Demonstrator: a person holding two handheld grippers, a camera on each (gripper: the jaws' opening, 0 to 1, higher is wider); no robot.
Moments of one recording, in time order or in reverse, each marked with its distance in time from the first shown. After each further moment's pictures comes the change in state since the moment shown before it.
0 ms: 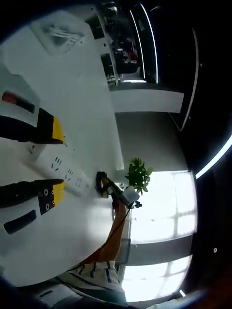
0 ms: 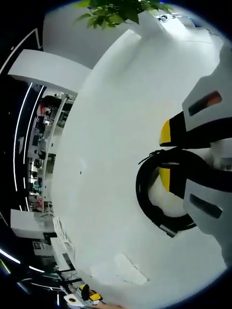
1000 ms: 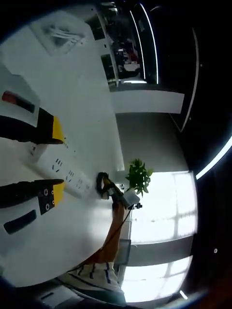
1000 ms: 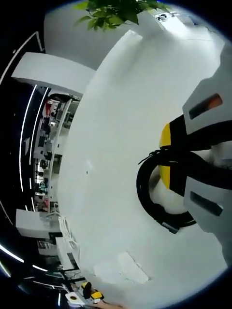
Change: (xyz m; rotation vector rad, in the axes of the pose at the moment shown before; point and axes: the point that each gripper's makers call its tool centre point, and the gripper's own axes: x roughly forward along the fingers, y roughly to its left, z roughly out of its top) left arm 0.000 0.002 -0.001 -0.001 0.004 0.006; right arm -0.003 -0.001 0.005 0.005 -0.062 -0.005
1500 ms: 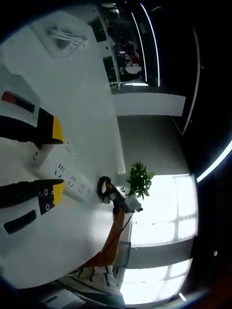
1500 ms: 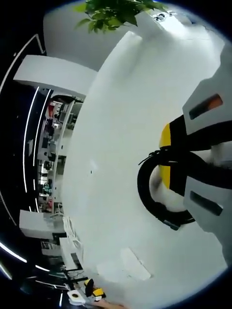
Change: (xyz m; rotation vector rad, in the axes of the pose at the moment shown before) left arm -0.001 0.009 -0.004 -0.011 0.010 0.024; right arm -0.010 0.004 0.004 0.013 -0.039 -0.012
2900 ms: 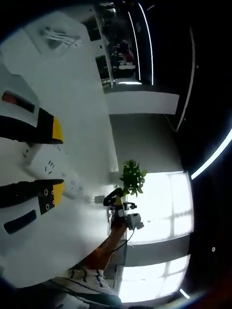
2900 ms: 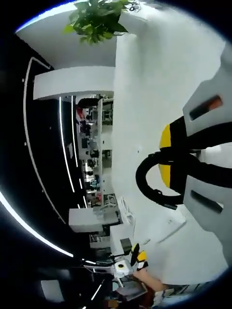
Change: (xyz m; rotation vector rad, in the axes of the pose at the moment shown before) left arm -0.005 -0.005 0.025 0.034 -0.080 -0.020; right arm -0.111 0.048 0.061 0.231 -0.441 0.121
